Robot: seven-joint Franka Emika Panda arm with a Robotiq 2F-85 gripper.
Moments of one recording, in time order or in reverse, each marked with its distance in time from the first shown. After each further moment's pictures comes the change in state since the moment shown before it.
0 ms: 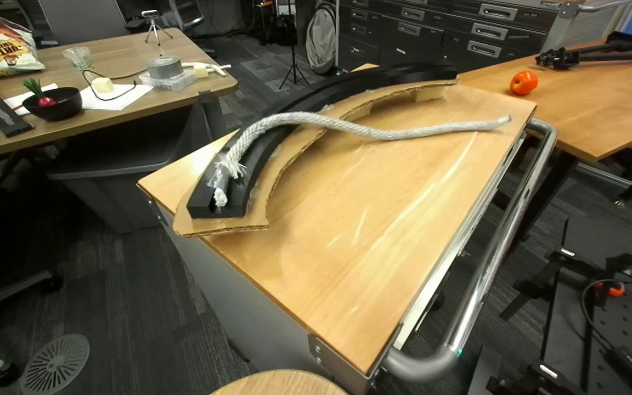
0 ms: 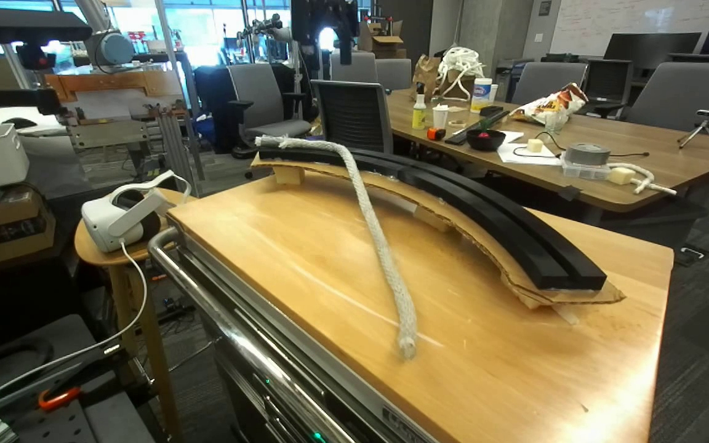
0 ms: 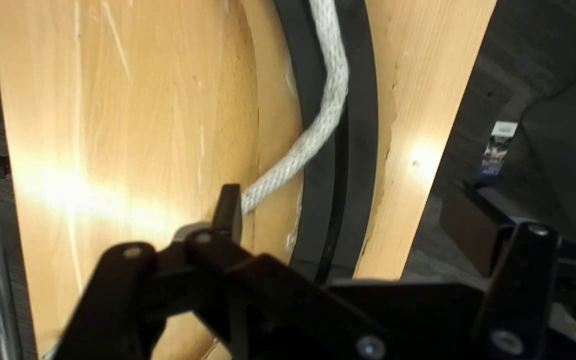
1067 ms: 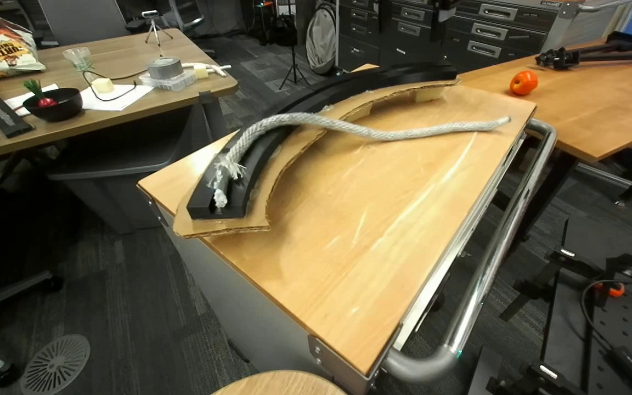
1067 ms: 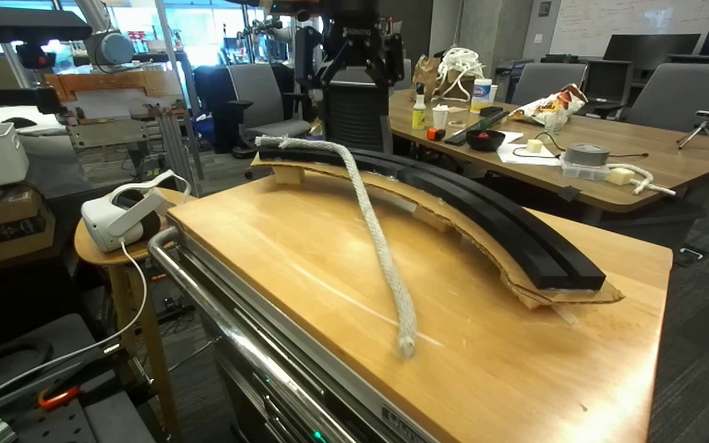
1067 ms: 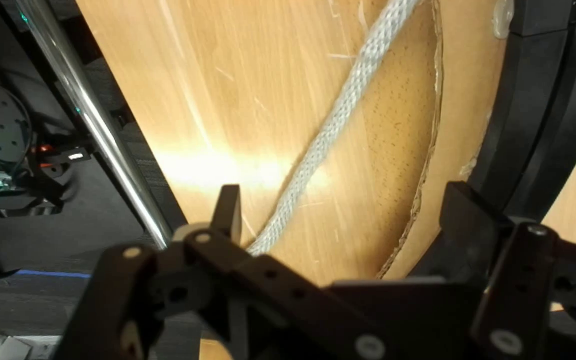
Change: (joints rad) arm -0.135 -0.255 -0.052 -0.449 -0.138 0.071 0.264
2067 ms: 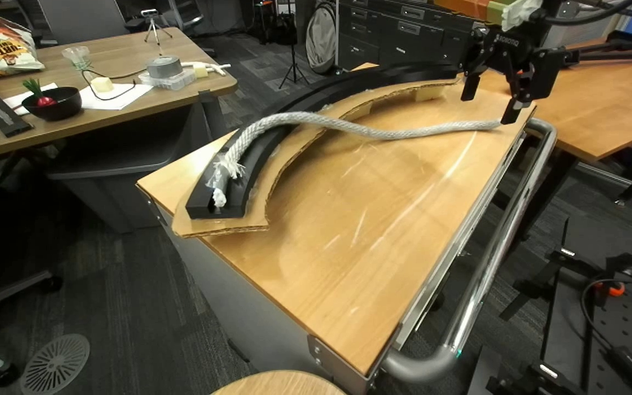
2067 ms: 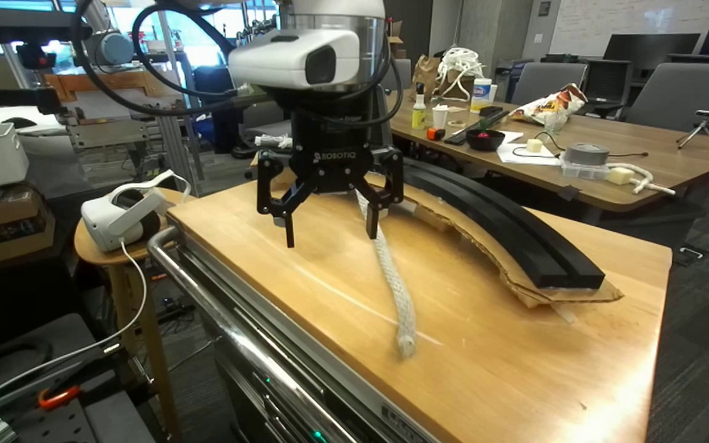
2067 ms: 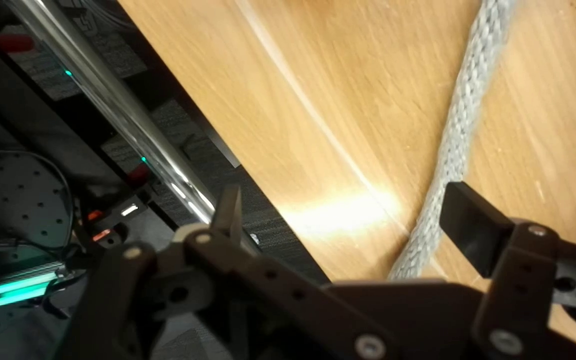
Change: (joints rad) arm -0.183 -0.224 -0.063 -0.549 0.122 0.381 0.045
